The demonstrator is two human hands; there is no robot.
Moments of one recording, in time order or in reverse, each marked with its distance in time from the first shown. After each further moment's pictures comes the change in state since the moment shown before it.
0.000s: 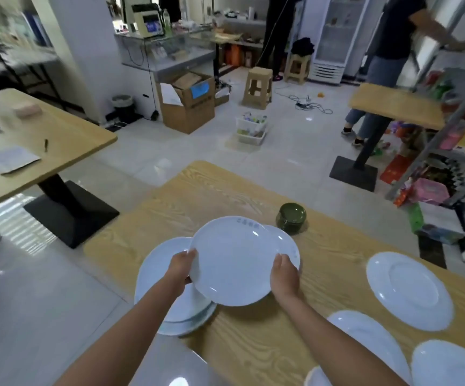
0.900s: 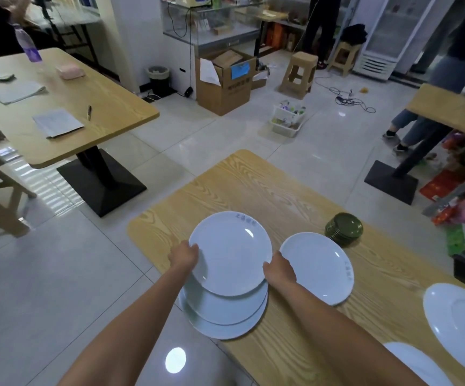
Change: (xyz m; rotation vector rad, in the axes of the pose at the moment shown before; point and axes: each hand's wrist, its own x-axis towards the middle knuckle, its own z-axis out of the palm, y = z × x) left_hand 0.091 -0.014 -0.111 0.540 0.269 -0.013; right_hand 0.009 -0.077 0.113 -0.428 -0.412 0.001
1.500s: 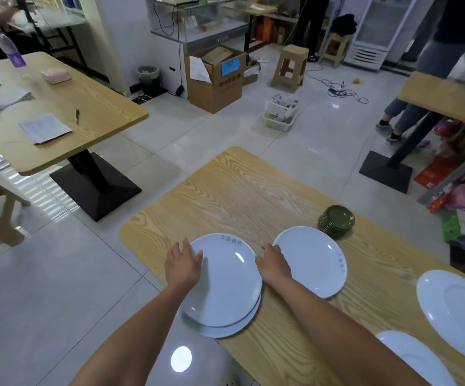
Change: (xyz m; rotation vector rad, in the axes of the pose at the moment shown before) left_hand -0.027 -0.012 0.023 0.391 0.100 0.261; right_hand 0.000 0.007 -0.004 -0.089 0.047 -0.164
